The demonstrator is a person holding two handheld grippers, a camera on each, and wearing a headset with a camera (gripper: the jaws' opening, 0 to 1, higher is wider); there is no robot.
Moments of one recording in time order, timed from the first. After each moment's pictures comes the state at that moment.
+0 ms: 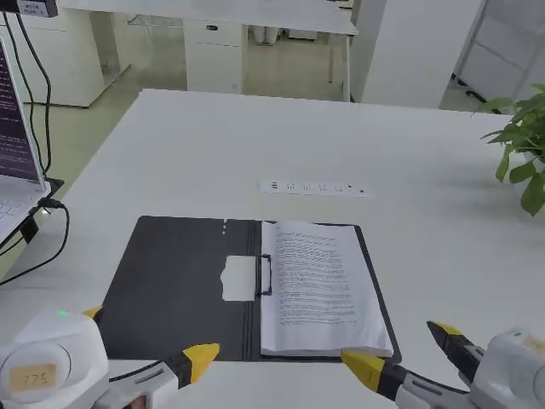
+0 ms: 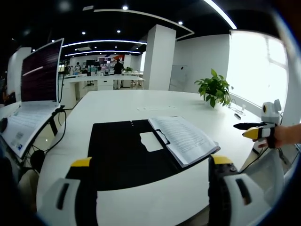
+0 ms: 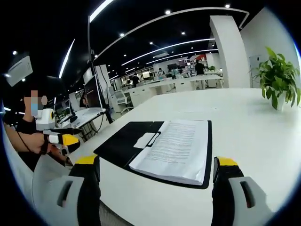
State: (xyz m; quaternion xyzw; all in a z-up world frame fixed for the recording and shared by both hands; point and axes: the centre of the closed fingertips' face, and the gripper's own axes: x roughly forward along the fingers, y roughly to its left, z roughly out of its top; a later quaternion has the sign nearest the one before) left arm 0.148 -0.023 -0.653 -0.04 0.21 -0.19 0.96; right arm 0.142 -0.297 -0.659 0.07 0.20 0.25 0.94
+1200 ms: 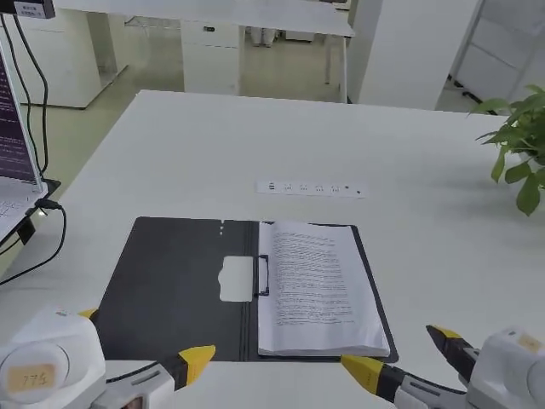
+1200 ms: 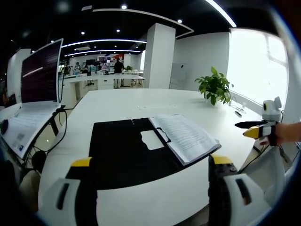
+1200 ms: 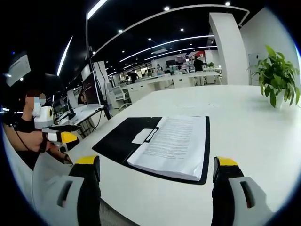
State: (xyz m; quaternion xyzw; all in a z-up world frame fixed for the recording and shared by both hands) left arm 0.146 -0.021 -0.655 -0.03 0.22 -0.18 0.96; right arm 0.139 -0.302 -0.665 0.06 0.22 0.25 0.94
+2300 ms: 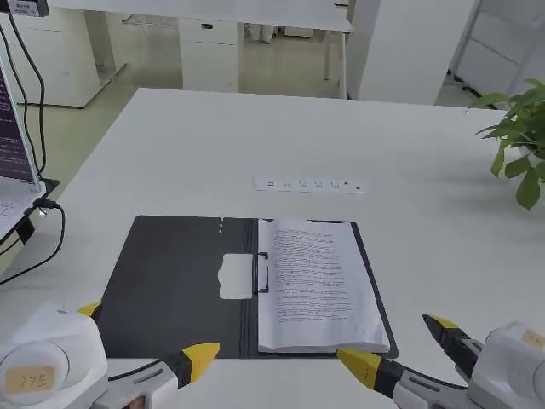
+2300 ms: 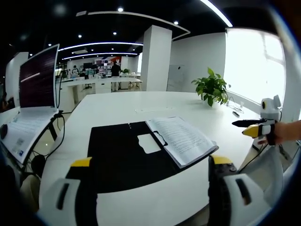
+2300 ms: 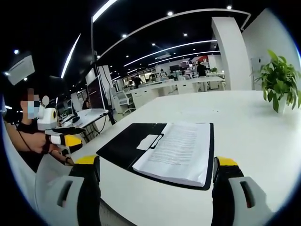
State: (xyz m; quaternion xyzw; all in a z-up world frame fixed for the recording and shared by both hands) left arm 0.146 -0.030 -0.647 -0.02 0.20 -0.20 0.96; right arm 0.138 -0.293 -0.648 0.07 0.19 0.27 0.94
